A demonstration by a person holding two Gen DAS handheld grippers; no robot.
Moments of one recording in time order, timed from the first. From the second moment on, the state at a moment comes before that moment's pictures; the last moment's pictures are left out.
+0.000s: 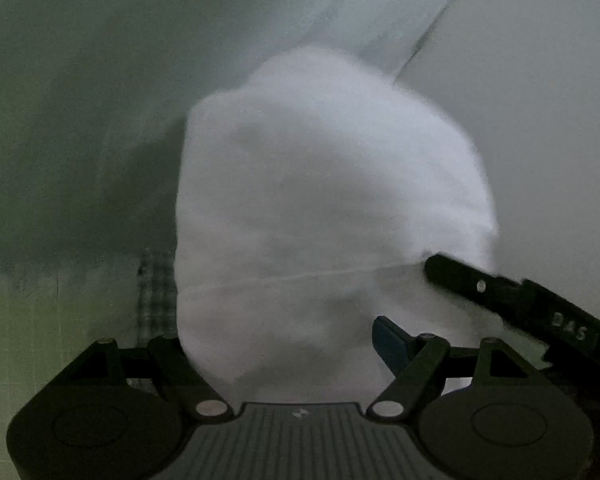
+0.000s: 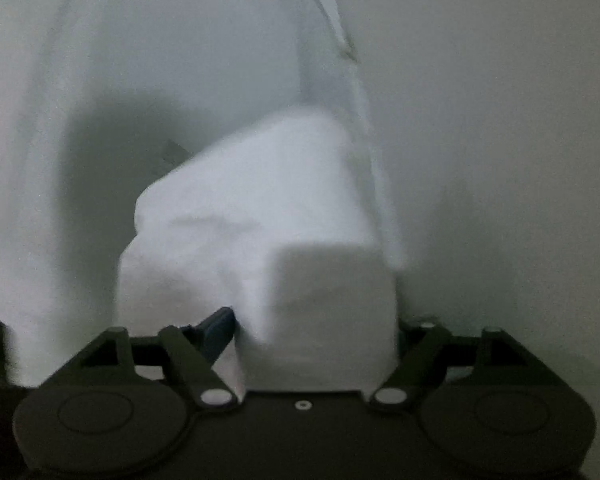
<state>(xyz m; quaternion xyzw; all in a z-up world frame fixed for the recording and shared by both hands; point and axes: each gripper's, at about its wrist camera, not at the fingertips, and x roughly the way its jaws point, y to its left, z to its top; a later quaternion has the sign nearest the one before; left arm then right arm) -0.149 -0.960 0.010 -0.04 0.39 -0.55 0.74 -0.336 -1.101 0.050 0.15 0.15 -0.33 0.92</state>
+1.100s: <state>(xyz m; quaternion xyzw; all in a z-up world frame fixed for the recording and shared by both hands) -0.199 -0.800 0.075 -0.02 0.15 -0.50 0.85 -0.335 -0.968 0.054 0.05 0.14 -0.42 0.90</state>
